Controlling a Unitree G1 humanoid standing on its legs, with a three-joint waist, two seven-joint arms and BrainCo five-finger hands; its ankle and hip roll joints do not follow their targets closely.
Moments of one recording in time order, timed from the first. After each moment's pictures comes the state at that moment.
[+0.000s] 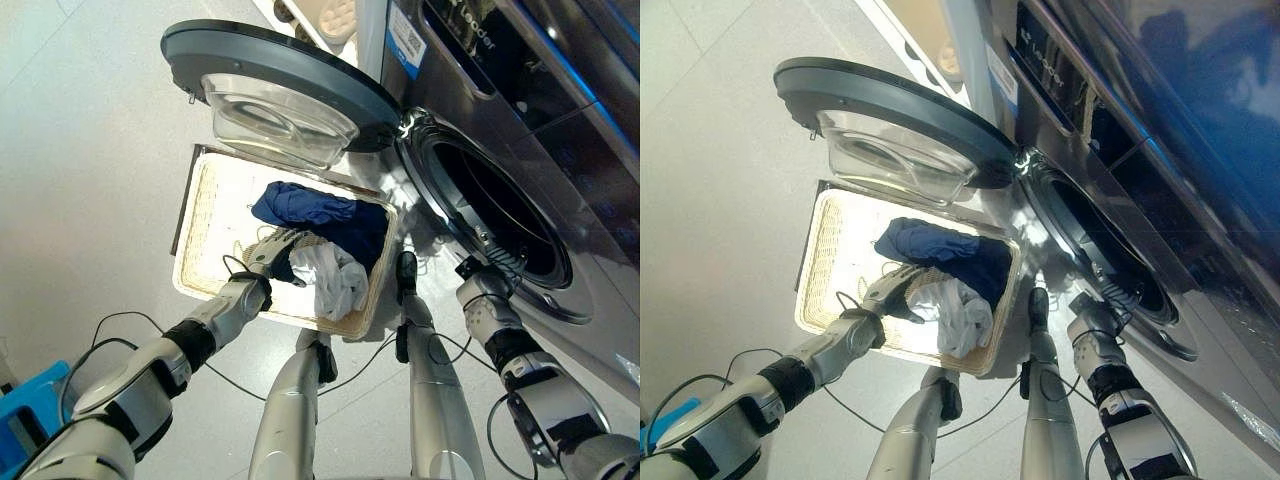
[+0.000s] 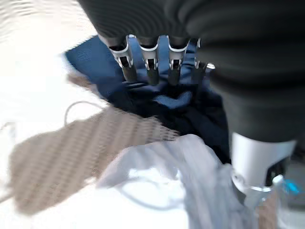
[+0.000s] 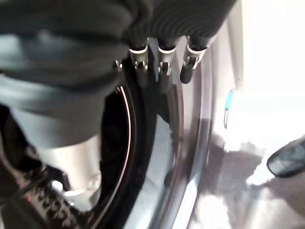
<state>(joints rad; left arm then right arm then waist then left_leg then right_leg) -0.72 0.60 -0.91 0.60 0.45 -0.04 0.28 -0.57 -0.35 0.22 0.76 0.84 -0.29 -0.78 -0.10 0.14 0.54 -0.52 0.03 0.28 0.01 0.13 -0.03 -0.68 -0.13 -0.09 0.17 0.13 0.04</state>
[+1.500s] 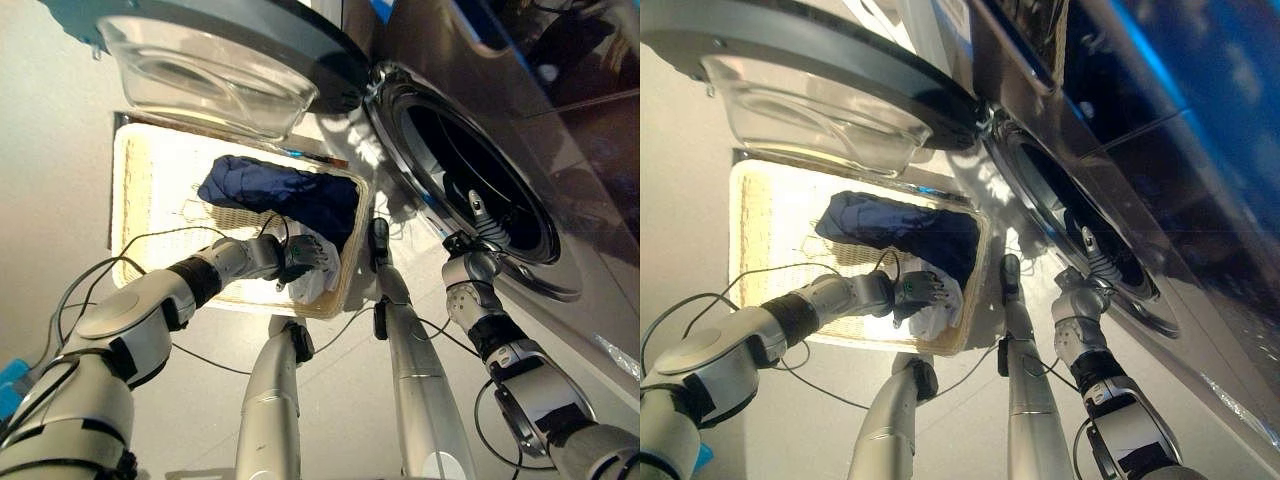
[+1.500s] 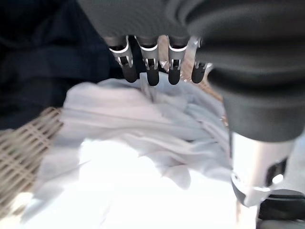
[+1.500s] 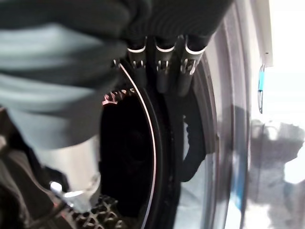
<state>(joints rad) -1.15 0.62 -1.24 0.73 1.01 -0.38 -0.09 -0.68 -0.31 0.23 0.73 0.99 -0.55 -0.67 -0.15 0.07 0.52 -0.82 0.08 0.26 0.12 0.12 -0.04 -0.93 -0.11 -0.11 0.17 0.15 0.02</state>
